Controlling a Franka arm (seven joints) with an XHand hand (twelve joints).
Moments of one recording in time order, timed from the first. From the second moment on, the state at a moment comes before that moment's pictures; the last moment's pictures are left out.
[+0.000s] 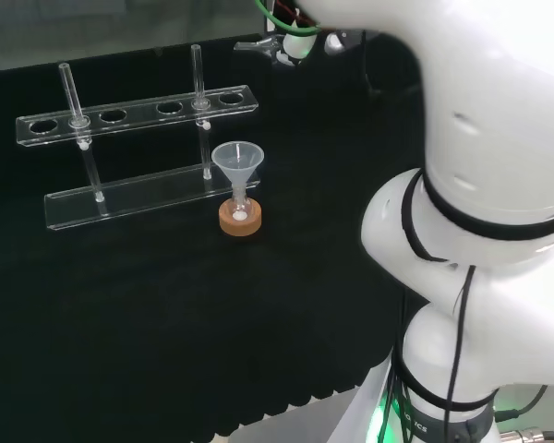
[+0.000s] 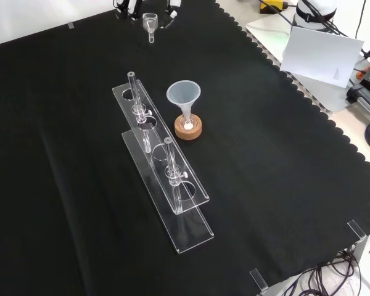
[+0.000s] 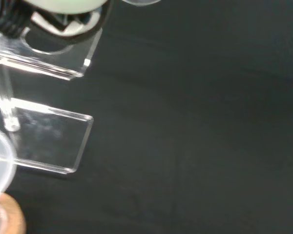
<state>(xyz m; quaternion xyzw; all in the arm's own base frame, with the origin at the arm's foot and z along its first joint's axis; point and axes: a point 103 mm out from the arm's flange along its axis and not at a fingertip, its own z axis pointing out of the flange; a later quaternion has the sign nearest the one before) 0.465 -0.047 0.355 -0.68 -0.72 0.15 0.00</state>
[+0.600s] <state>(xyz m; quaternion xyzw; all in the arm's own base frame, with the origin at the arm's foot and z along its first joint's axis) 0.471 -0.151 0.250 -0.72 -0.65 0.21 0.09</state>
